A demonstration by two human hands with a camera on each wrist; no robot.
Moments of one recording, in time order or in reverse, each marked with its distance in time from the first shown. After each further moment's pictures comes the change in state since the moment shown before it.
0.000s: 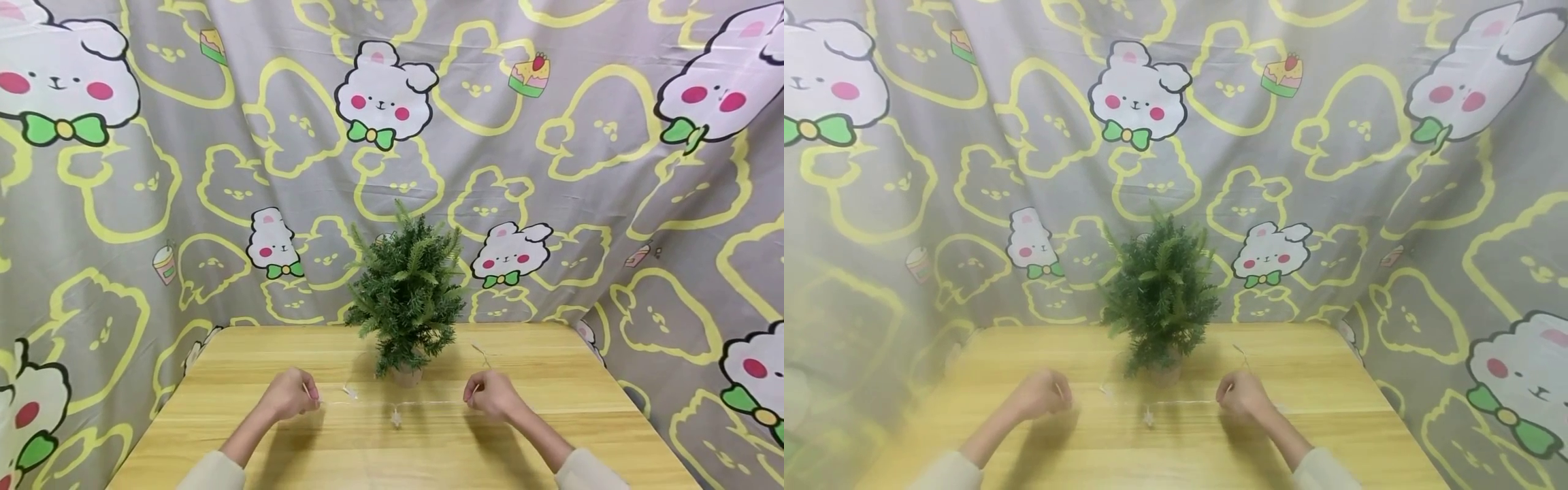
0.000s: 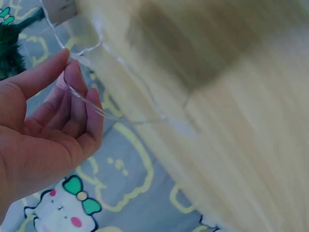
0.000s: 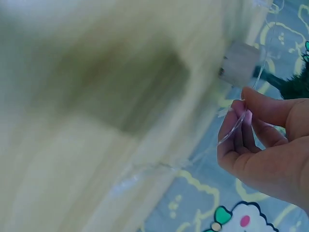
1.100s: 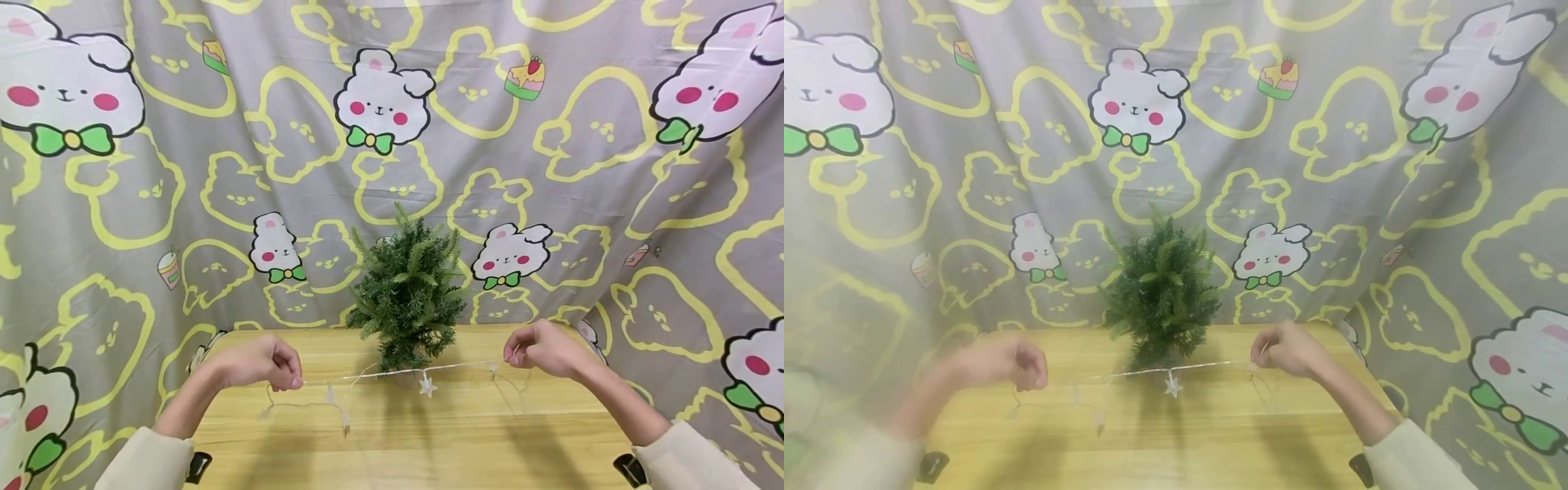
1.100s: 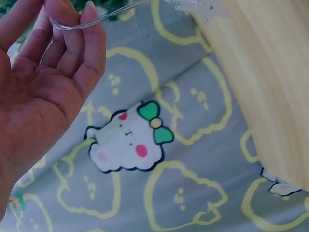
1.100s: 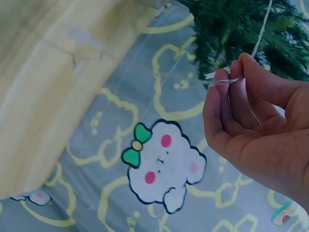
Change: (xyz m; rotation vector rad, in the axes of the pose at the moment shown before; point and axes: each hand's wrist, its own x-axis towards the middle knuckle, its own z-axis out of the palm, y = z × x) left_hand -0.009 0.053 -0.122 -0.140 -0.489 0.204; right_hand -0.021 -0.062 -0.134 -0.045 -0.135 -0.108
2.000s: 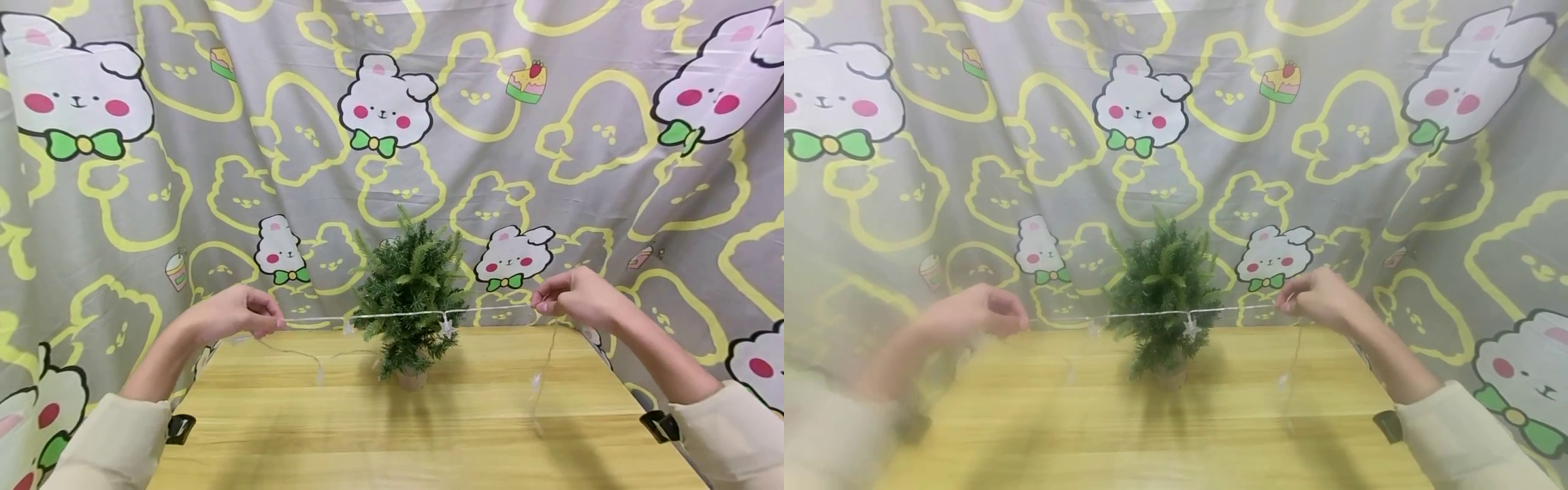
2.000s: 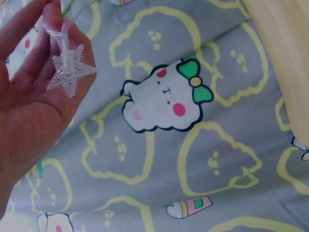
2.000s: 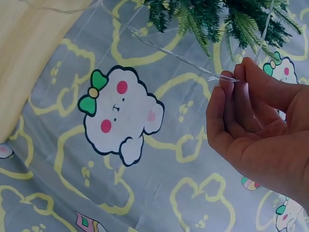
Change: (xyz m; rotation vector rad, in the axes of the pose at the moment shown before) left_hand -0.024 0.043 -0.061 0.120 0.221 -0.034; right_hand -0.001 -0.039 -0.079 -0.139 0.104 0.052
